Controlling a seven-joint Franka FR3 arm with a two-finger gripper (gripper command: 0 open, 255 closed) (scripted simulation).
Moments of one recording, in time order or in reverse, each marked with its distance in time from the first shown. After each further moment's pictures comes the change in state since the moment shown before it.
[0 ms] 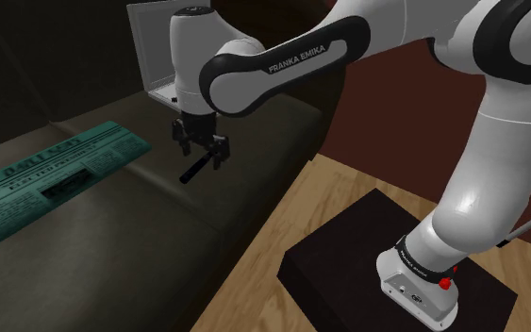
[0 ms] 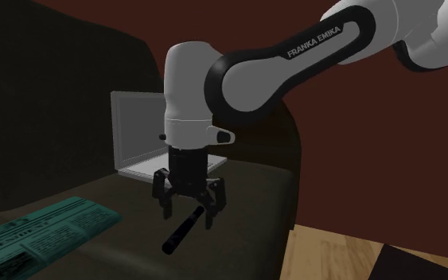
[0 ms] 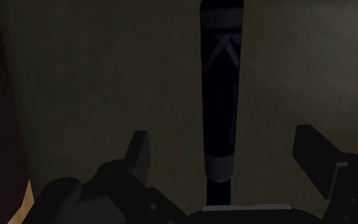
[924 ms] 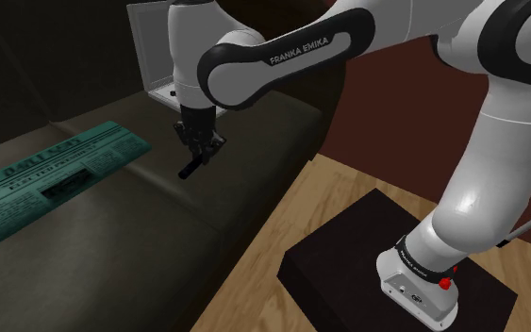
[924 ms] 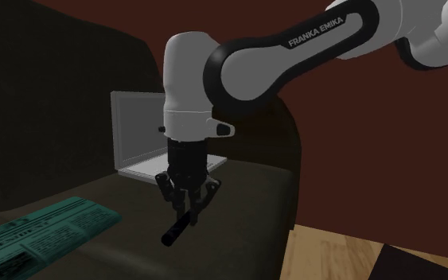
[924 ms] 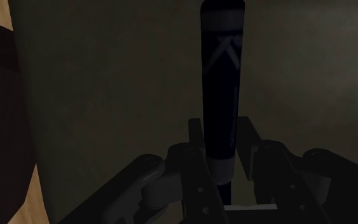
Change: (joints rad) arm -0.003 -0.014 0.007 0.021 0.013 -0.031 -0.007
